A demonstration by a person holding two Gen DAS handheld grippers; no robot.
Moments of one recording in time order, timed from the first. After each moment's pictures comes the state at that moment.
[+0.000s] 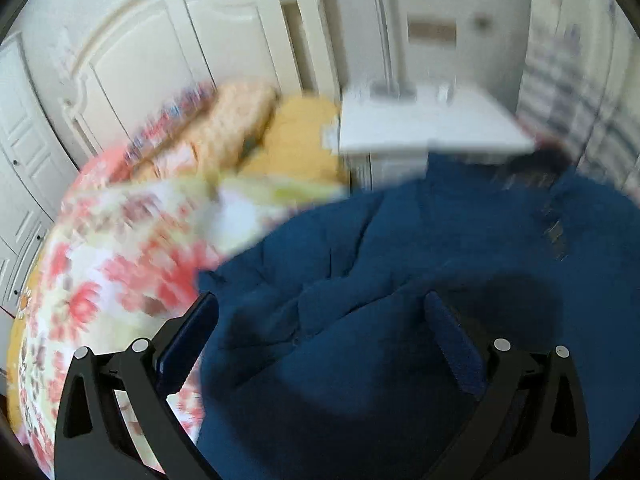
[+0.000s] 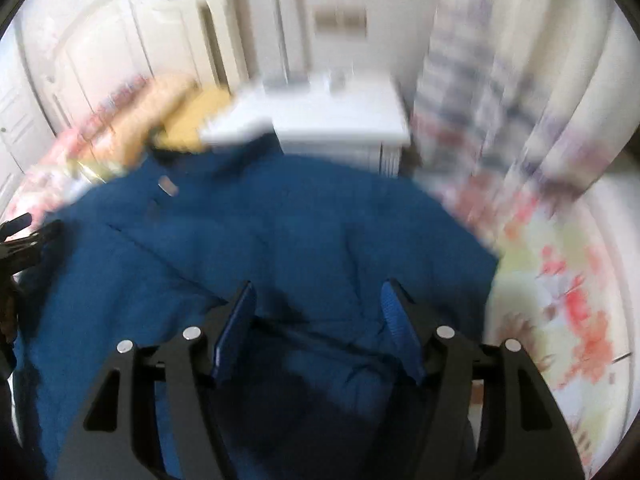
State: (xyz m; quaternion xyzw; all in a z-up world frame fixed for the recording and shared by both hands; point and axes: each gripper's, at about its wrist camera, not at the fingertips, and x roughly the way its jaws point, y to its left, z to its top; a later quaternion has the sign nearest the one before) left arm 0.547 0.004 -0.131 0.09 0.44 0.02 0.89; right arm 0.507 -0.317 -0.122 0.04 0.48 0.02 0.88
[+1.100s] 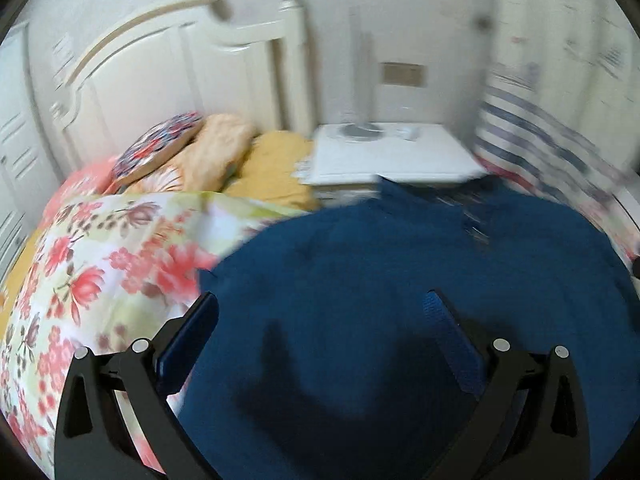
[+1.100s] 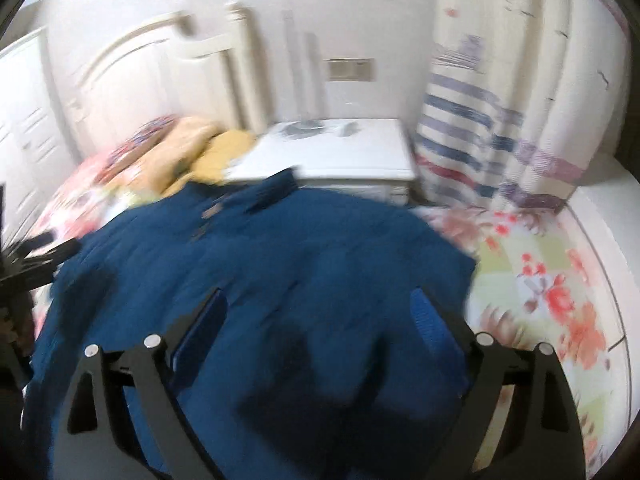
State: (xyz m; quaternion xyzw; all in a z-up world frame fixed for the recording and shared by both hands) left arm 0.459 -0.017 -0.093 0.07 0.36 -0.04 0.93; right arm 0.421 -0.303 -0.080 0.03 0.37 0.06 0.93
